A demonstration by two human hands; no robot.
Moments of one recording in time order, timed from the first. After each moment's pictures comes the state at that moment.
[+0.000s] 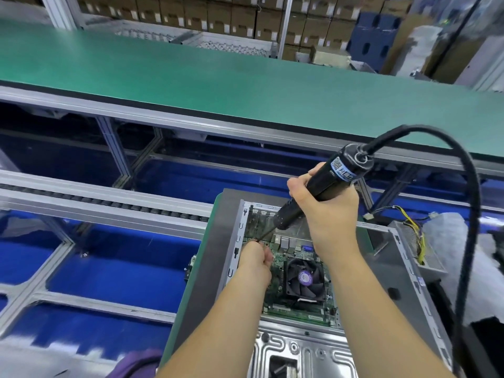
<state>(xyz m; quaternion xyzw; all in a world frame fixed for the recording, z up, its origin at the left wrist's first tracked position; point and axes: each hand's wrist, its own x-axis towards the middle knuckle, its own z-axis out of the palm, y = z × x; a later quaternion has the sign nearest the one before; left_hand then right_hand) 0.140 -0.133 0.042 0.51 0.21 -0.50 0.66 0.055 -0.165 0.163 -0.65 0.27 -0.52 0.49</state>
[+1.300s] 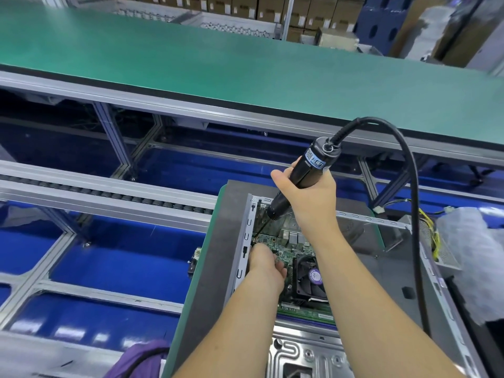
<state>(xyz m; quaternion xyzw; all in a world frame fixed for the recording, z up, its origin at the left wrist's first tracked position) 0.135 -0.128 0.037 0.55 0.24 -0.54 0.58 0.103 -0.193 0.126 -0.66 0.28 -0.48 0.51</state>
